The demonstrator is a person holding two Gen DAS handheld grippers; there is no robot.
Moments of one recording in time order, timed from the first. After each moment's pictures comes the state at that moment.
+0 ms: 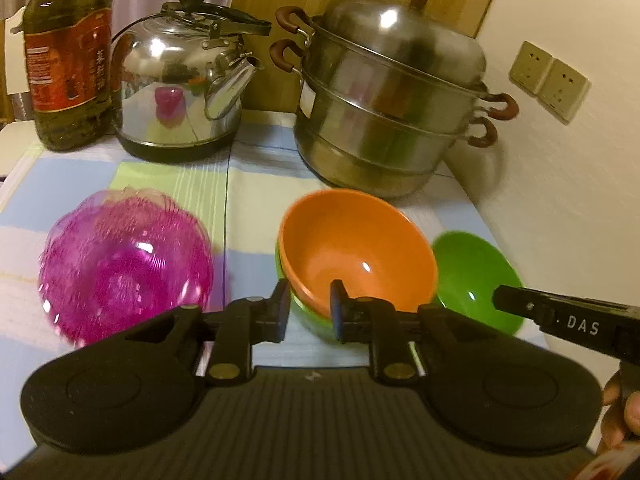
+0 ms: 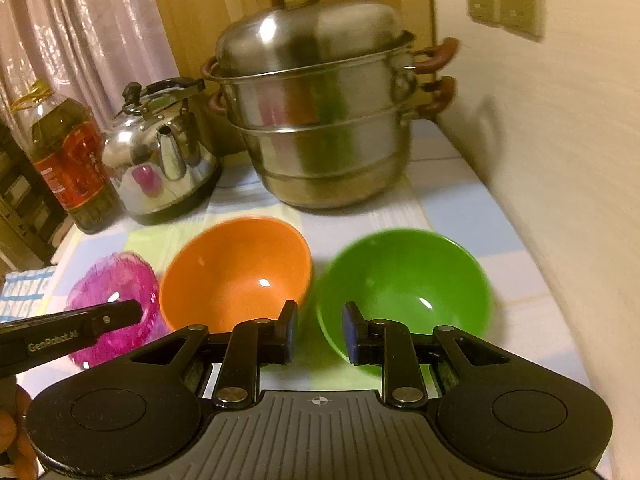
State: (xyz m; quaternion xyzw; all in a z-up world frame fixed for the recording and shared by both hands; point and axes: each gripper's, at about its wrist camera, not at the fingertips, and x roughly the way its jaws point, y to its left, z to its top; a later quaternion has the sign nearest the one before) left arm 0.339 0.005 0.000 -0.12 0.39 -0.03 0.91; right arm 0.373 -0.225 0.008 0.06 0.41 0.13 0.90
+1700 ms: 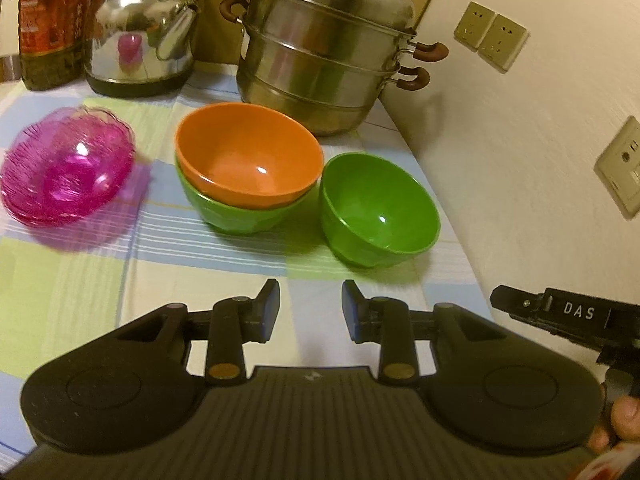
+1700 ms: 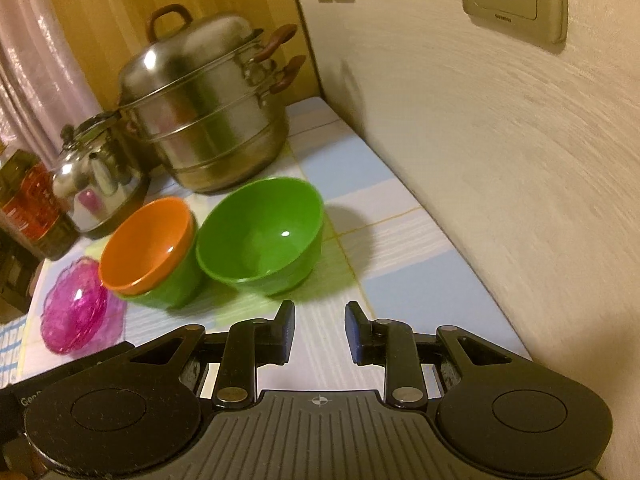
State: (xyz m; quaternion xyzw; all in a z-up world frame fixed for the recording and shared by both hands) left arm 0.274 -0.096 -0.010 -0.16 0.42 -0.05 0.89; right arm 0.296 -0.345 0.002 0.14 0.43 0.05 0.89
